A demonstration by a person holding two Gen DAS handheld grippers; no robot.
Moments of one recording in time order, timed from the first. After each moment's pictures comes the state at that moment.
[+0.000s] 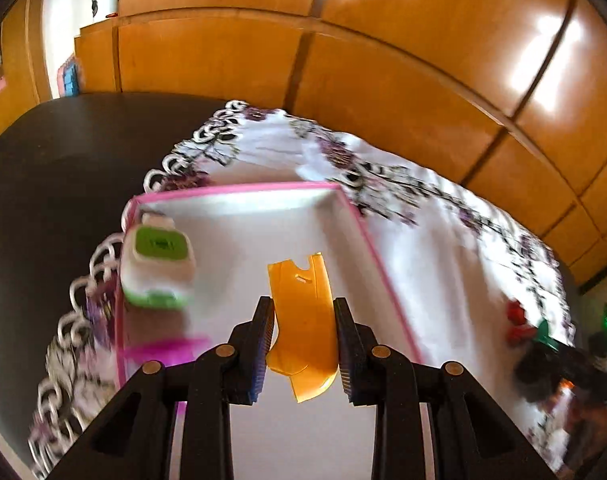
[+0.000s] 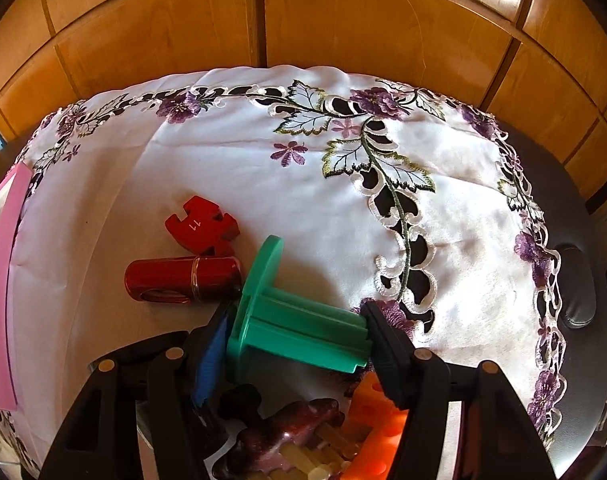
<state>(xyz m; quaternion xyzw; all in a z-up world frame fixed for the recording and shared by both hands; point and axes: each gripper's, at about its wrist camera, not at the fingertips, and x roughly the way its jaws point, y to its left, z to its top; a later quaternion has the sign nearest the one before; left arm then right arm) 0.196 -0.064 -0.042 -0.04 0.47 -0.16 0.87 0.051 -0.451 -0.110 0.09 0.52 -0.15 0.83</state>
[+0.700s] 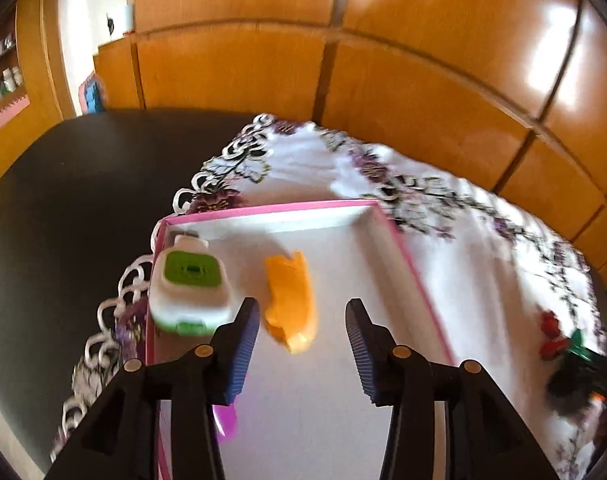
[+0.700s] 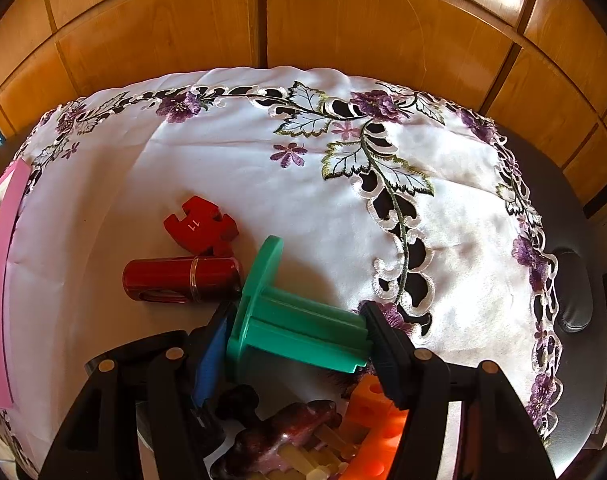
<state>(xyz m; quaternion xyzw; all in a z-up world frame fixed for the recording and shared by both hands) 0.183 -0.070 -0.036 -0.02 0.44 -0.12 0.89 0.051 -0.449 -0.109 0.08 0.52 -0.16 0.84</state>
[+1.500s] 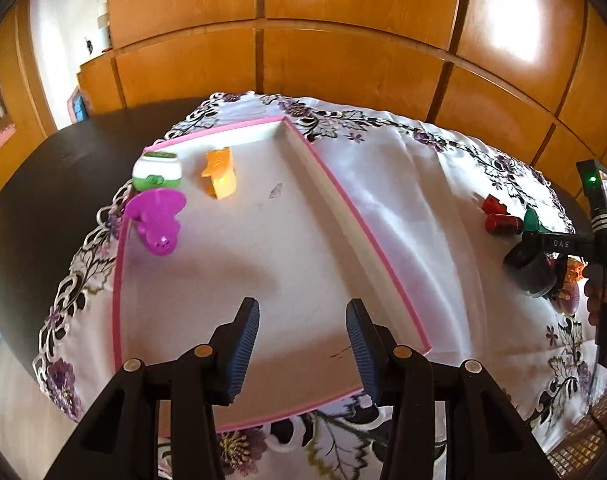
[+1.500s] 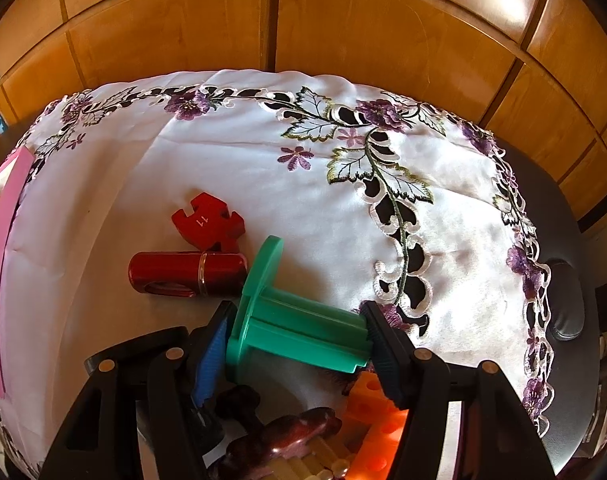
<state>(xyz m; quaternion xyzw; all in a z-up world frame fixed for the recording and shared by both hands) 0.041 -0.100 -0.048 0.04 0.44 -0.15 0.88 0.049 -0.441 -0.105 0.06 0.51 -0.16 0.84</state>
